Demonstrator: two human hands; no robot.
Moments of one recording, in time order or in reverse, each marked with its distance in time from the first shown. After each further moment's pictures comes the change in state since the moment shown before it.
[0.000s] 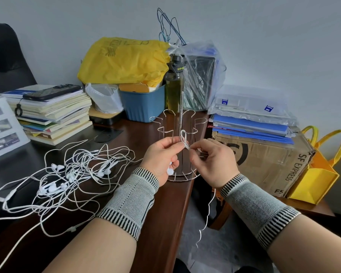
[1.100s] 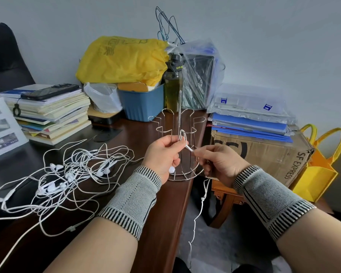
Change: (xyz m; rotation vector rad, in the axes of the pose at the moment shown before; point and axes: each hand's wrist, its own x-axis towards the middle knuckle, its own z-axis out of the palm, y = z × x) left_hand 0.000 -0.001 0.006 0.086 0.064 0.053; right_hand 0.009 0.010 -0.016 0.882 -0.454 0.952
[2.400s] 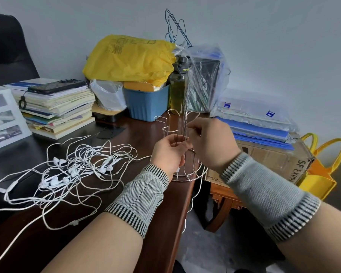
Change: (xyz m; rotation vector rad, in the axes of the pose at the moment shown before) left_hand 0.001 0.001 0.006 0.029 0.048 0.055; right_hand -0.021 -0.060 0.053 -1.056 0.411 -0.667
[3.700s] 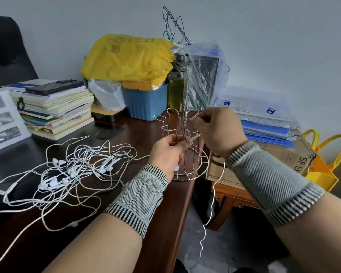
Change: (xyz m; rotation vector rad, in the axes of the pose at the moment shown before) left_hand 0.003 -0.005 -0.004 -0.069 -0.015 -0.069; right_hand 0.017 0.011 -0.009 0.057 0.037 0.130
